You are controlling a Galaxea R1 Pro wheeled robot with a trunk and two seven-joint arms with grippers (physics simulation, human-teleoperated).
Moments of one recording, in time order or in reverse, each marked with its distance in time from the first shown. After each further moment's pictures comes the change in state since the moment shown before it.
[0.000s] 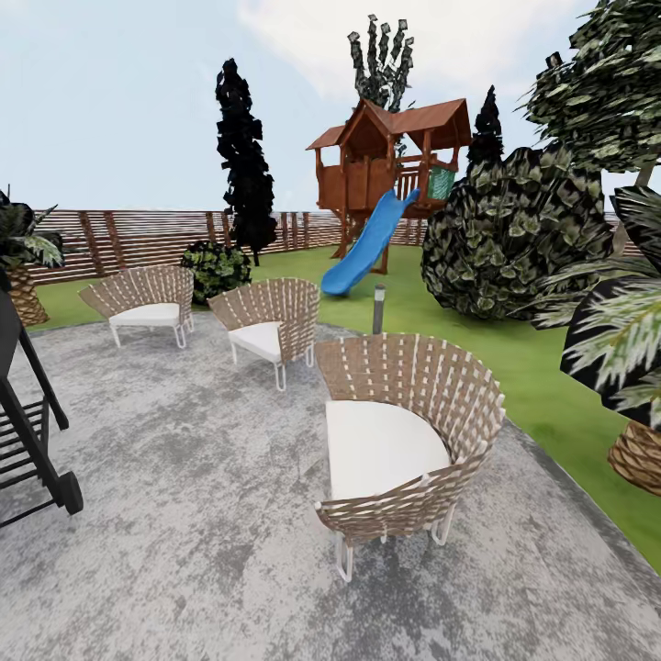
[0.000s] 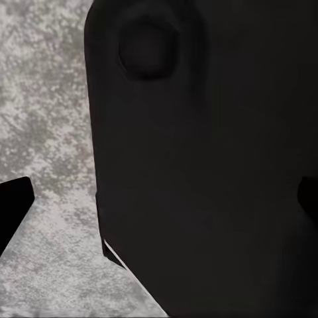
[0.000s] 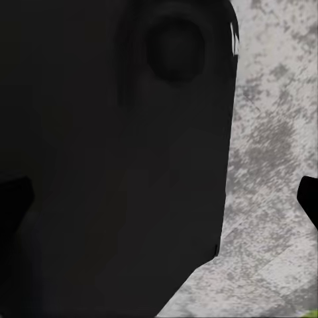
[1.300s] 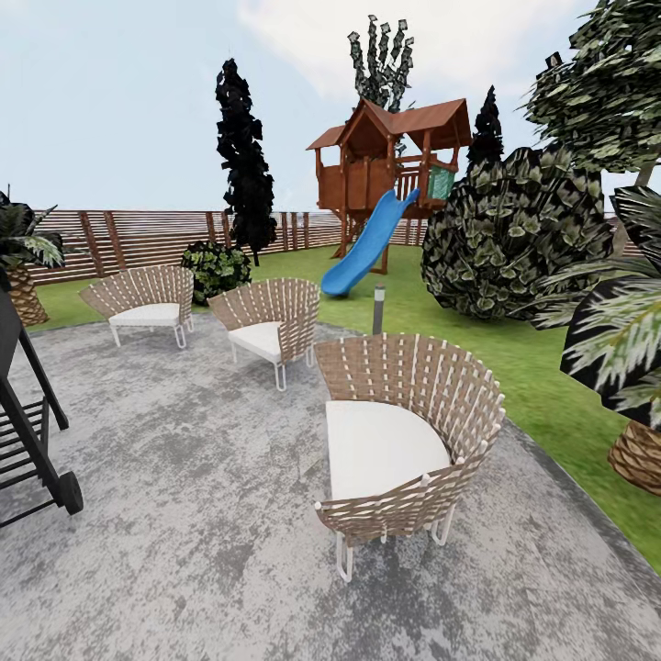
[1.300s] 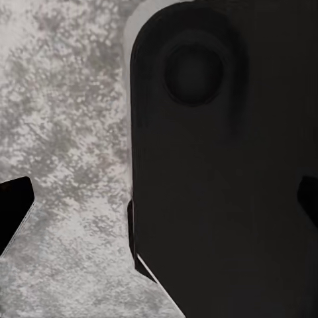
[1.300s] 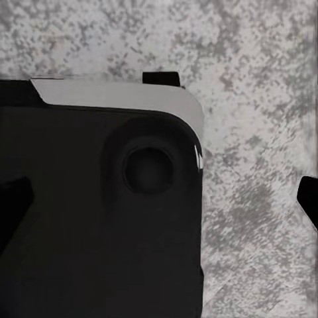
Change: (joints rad) left arm -0.002 0.038 -0.001 -0.033 0.007 0.014 -0.001; right arm -0.054 -0.021 -0.005 -0.088 -0.001 0.008 -0.006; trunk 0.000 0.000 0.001
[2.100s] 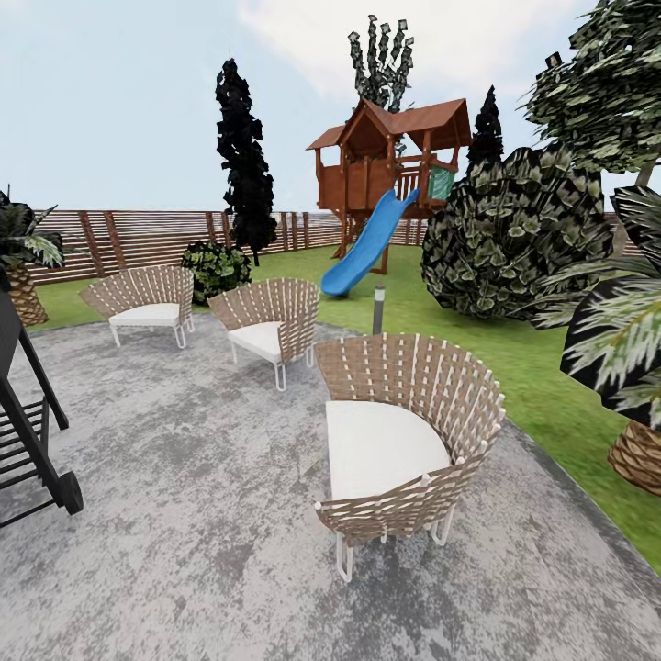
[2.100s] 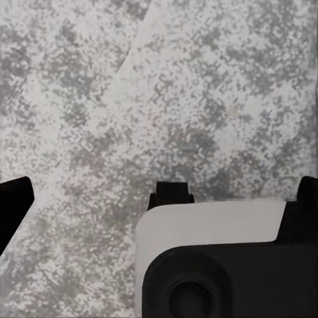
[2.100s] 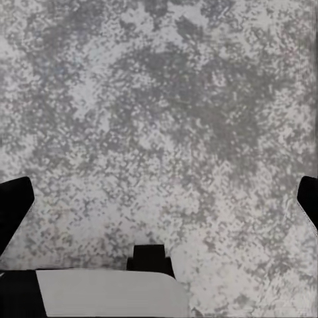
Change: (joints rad) left arm -0.036 0.008 0.000 -0.310 0.001 0.000 0.000; right arm 0.000 -0.019 -0.001 -0.248 -0.002 -0.171 0.001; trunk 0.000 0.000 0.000
